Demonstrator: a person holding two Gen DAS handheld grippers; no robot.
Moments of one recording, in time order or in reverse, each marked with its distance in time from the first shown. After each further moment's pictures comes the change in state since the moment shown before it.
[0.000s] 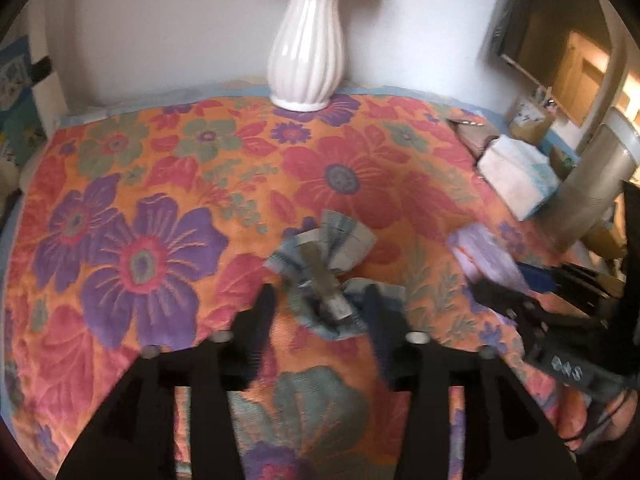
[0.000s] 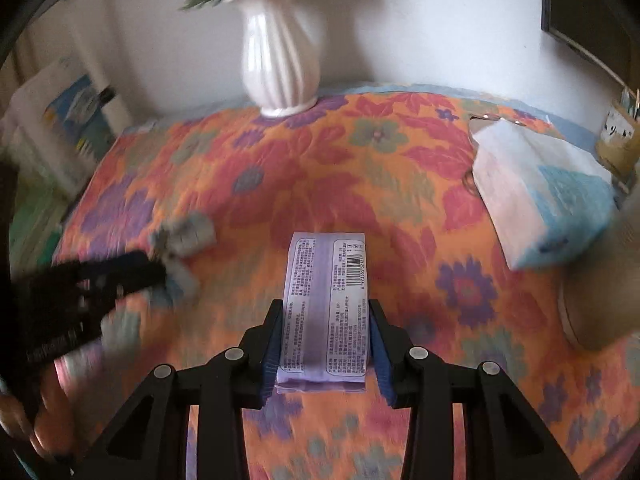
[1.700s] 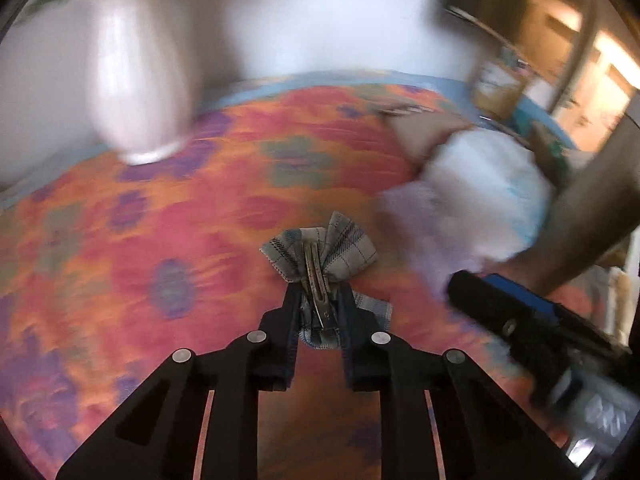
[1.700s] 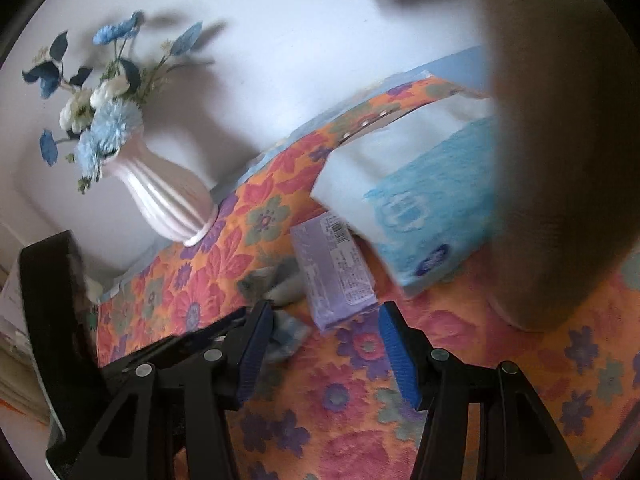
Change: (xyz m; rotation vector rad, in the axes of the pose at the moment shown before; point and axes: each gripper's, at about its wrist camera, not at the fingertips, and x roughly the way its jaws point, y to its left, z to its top) left arm 0.067 -0.091 0.082 0.148 0.078 -0.074; right arm -0.007 -0.089 0.025 0.573 -0.127 0.022
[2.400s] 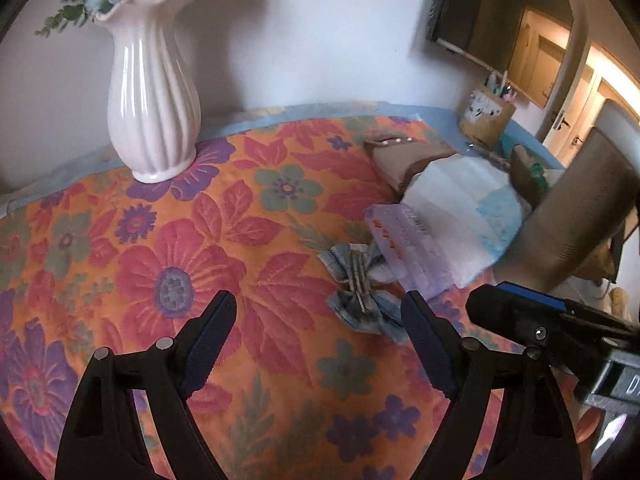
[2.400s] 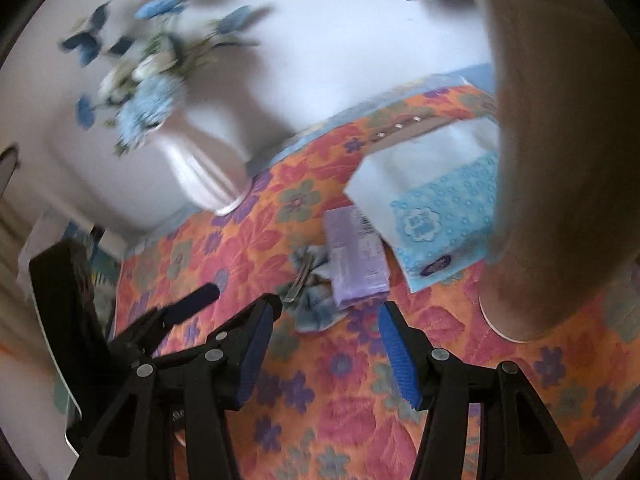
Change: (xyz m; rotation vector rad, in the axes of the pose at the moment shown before) left arm -0.006 -0.019 -0.005 -0.006 -0.103 -0.053; right arm -0.026 -0.004 0.003 -0.083 0.041 0.053
